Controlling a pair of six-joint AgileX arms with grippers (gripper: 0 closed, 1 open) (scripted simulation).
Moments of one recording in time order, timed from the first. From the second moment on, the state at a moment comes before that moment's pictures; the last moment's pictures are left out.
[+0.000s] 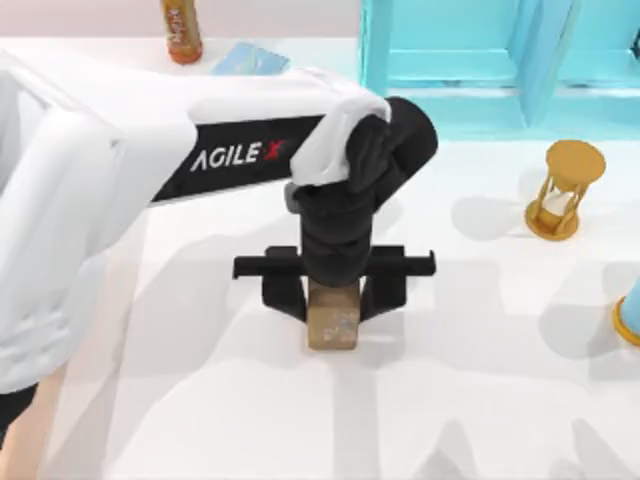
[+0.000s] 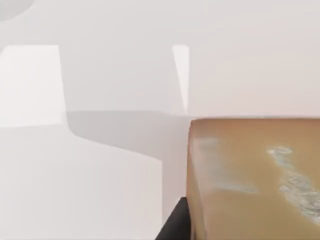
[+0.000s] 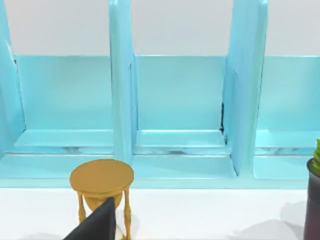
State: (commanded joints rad) left arm -0.75 2.22 1.65 -1.01 0.00 -0.72; right arm 0.00 0.00 0.00 0.00 0.00 0.00
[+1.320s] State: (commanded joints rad) left arm -0.75 2.17 1.78 -1.18 0.00 -0.72; right arm 0.00 0.00 0.00 0.00 0.00 0.00
